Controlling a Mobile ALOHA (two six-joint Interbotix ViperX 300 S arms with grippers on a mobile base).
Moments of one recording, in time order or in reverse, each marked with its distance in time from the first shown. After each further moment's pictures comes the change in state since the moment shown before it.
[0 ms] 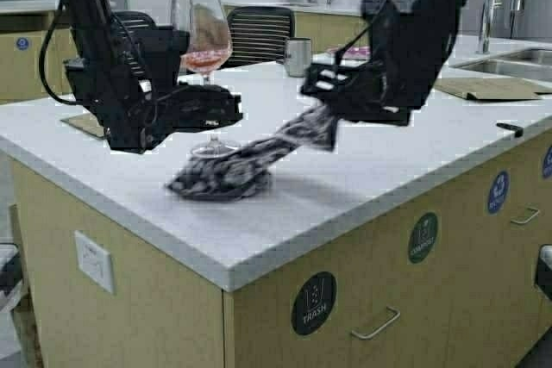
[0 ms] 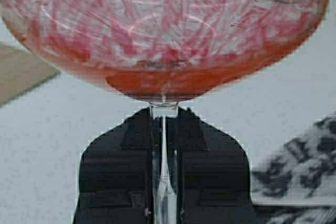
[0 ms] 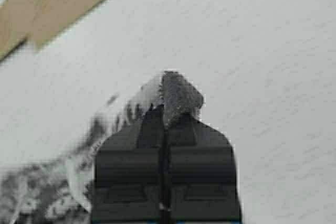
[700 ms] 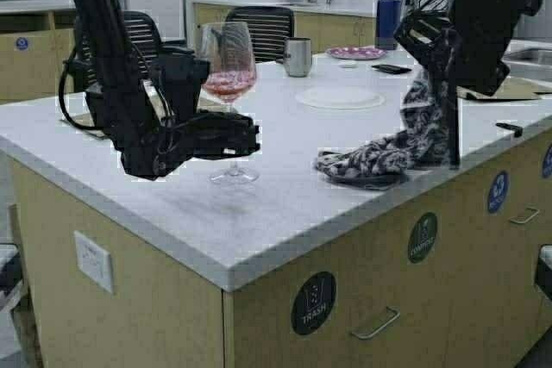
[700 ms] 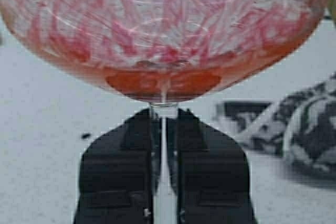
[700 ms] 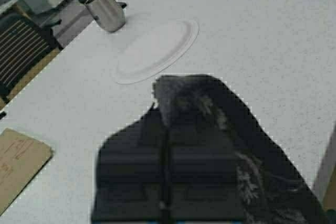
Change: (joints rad) left arm -0.035 0.137 -0.086 0.078 0.000 0.000; right arm -0.155 -0.109 0.100 0.075 -0.193 0.081
